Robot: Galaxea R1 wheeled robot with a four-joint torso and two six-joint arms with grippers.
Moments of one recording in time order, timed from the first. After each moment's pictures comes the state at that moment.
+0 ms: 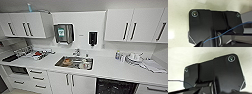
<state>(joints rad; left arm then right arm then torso) 1.49 2.89 -2.54 0.07 0.00 -0.06 -1.53 2.98 -2.62 0.04 0.11 0.10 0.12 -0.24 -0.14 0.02</state>
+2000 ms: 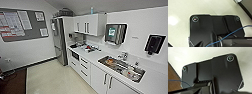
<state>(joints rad) 1.50 2.88 -2.54 0.11 -0.11 -0.06 -1.53 3.04 -2.71 0.03 0.10 0.10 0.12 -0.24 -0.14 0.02</state>
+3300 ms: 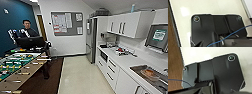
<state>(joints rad) 1.50 2.91 -2.60 0.11 -0.10 -0.06 -1.54 3.04 -2.71 0.03 0.11 0.10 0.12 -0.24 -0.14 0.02</state>
